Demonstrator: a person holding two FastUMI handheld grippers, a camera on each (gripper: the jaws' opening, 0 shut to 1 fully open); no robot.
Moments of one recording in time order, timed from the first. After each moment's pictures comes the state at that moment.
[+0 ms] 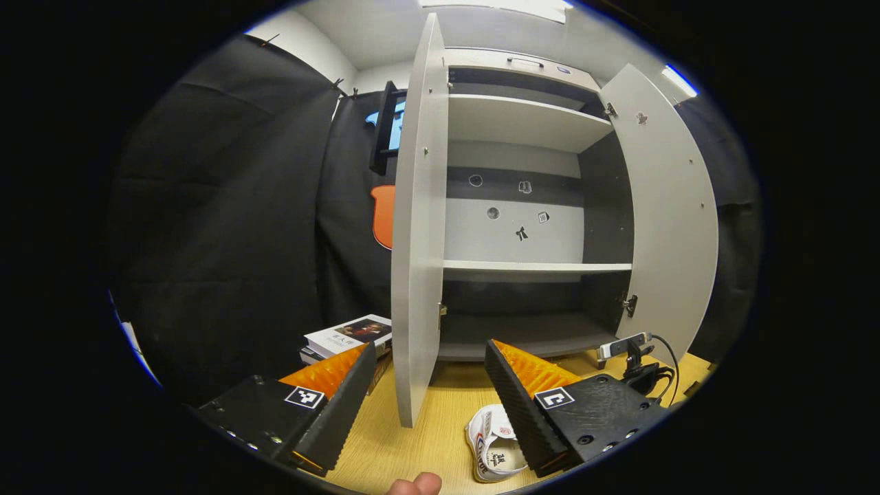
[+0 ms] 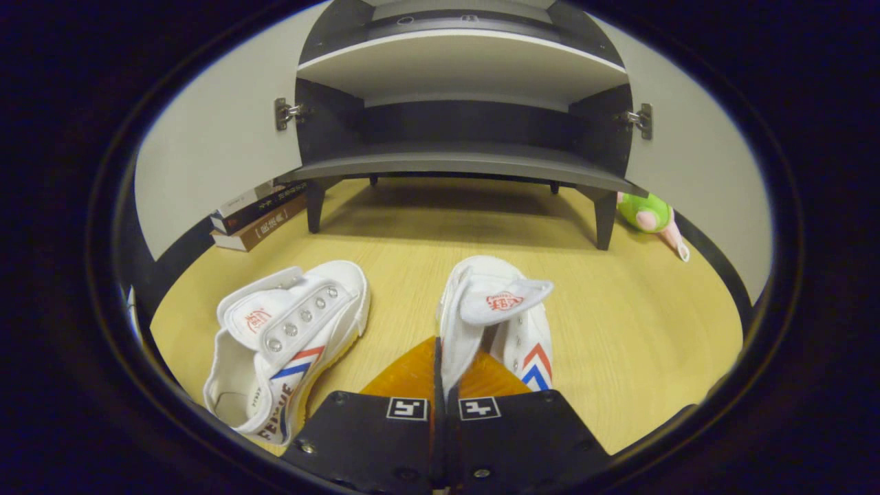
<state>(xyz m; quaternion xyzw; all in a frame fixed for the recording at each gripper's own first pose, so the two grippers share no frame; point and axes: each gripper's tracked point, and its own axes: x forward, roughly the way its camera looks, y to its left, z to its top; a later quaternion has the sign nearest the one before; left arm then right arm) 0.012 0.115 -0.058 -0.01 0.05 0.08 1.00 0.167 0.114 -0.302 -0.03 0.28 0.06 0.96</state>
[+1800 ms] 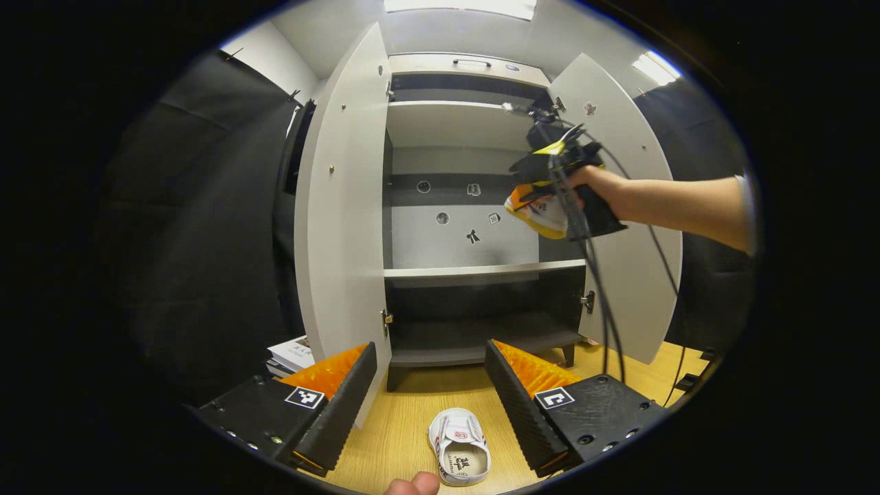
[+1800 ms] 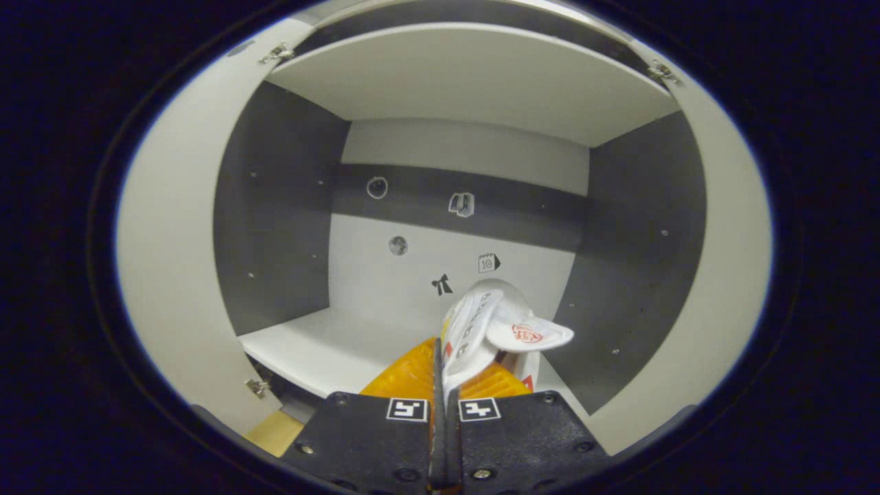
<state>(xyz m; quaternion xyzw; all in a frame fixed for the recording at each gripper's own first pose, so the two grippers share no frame) 0.016 0.037 -0.046 0.03 0.04 0.01 1.00 0.372 0.095 0.140 -0.10 0.10 0.06 0.99</state>
